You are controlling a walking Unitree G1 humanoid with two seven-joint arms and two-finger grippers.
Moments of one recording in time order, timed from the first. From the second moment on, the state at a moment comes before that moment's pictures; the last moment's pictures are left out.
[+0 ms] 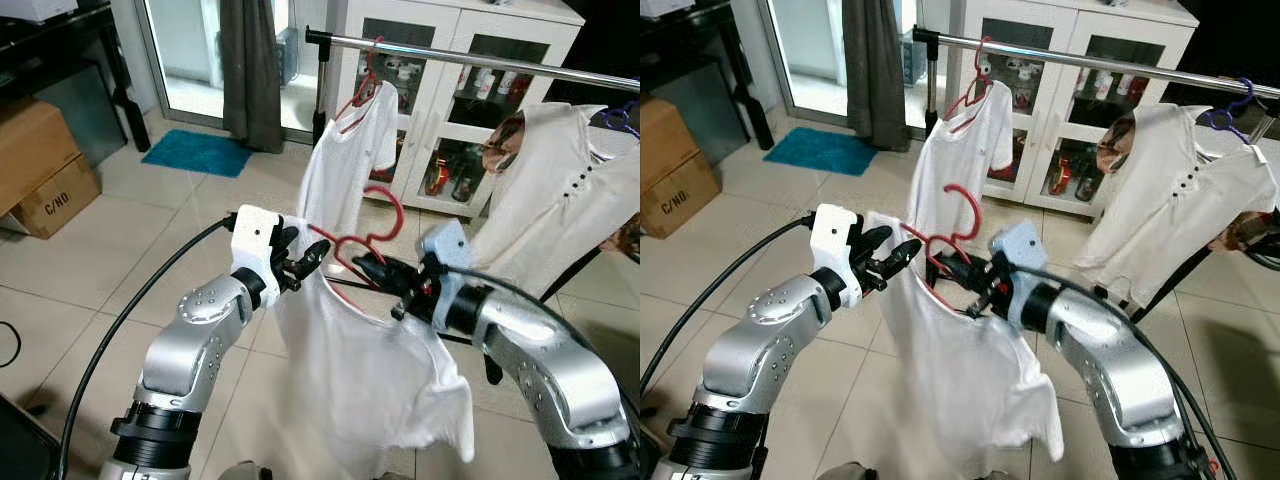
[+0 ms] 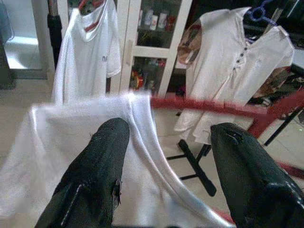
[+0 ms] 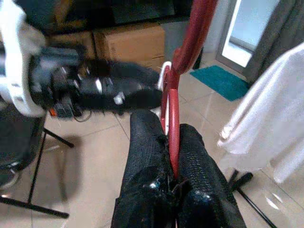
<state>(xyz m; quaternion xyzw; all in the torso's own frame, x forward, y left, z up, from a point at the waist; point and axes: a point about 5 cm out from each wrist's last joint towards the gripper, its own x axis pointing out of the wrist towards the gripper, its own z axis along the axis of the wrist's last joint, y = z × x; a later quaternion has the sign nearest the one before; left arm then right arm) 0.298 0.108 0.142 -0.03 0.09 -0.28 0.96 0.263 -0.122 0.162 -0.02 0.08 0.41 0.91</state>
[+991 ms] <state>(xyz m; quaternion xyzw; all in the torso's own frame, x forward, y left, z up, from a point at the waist) 0.305 0.112 0.146 0.04 0.07 -0.23 0.97 0.271 -0.123 0.177 0.03 0.06 0.42 0.90</state>
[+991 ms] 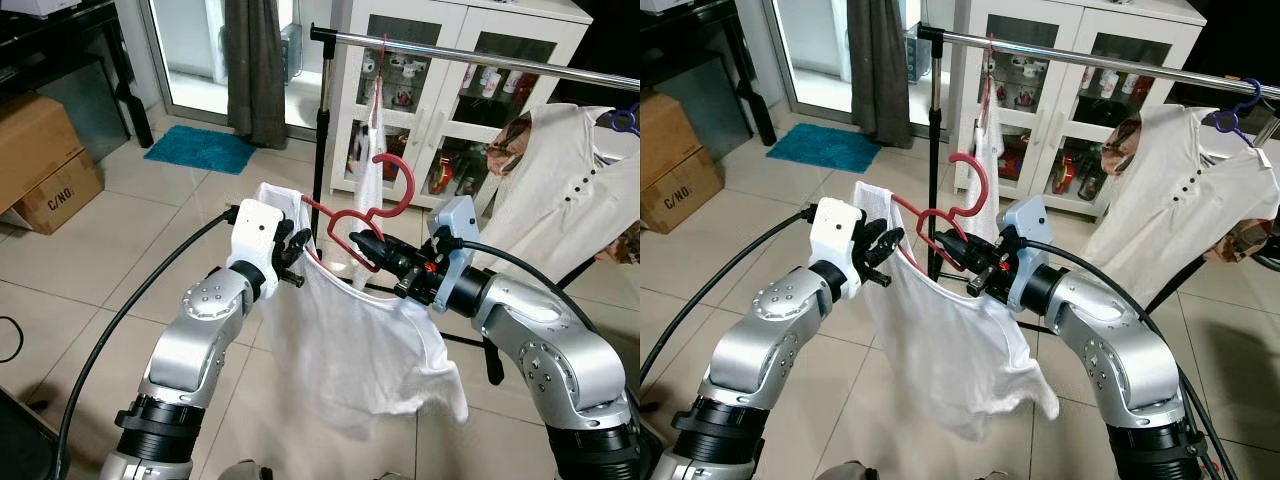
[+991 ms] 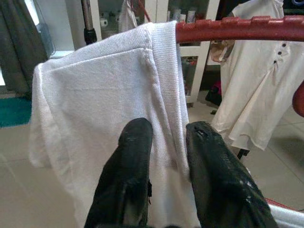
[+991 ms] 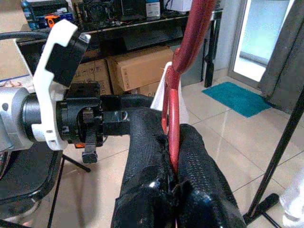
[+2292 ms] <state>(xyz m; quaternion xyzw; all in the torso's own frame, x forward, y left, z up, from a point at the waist) 0.301 0.149 0.186 -0.02 -0.09 -0.16 0.98 0.281 -0.141 0.156 -0.03 0.11 0.36 0.93</state>
